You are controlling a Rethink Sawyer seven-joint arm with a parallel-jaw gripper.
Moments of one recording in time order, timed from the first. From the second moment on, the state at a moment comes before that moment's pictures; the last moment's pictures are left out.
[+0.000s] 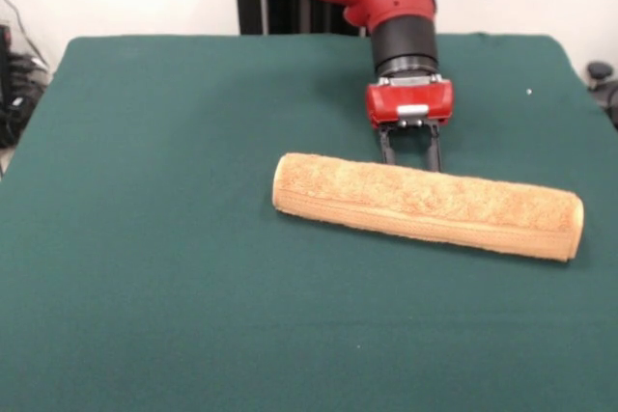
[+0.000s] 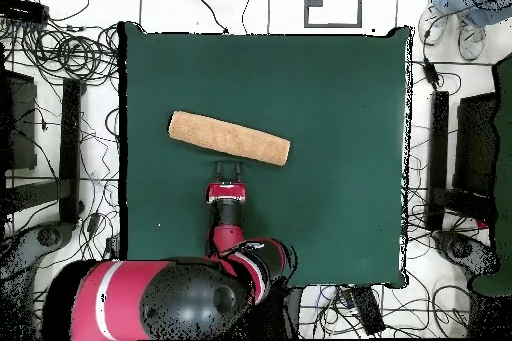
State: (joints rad) arm 0.18 -0.01 -0.32 1.81 -0.08 -1.25 2.18
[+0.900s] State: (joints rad) arm 0.10 -0.22 -0.23 1.79 -0.25 -0.76 2.18
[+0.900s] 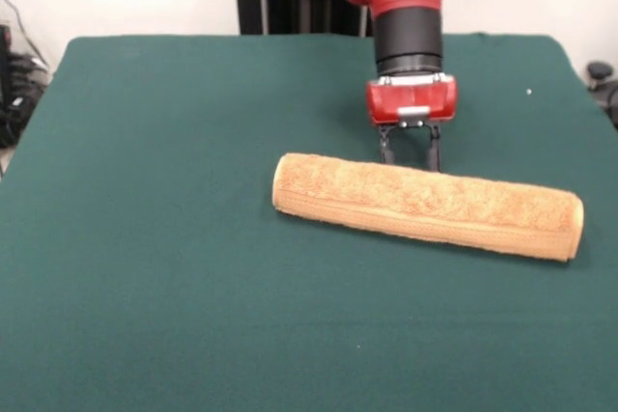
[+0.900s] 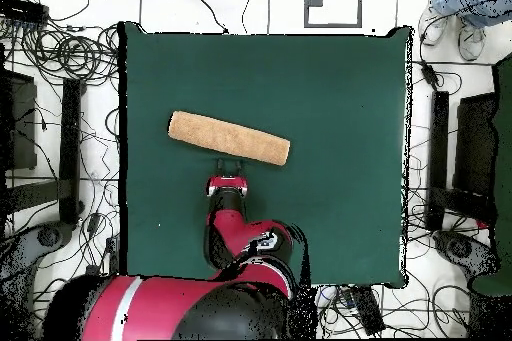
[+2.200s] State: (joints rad) arm 0.25 -0.11 -0.32 1.73 0.22 -1.14 2.18
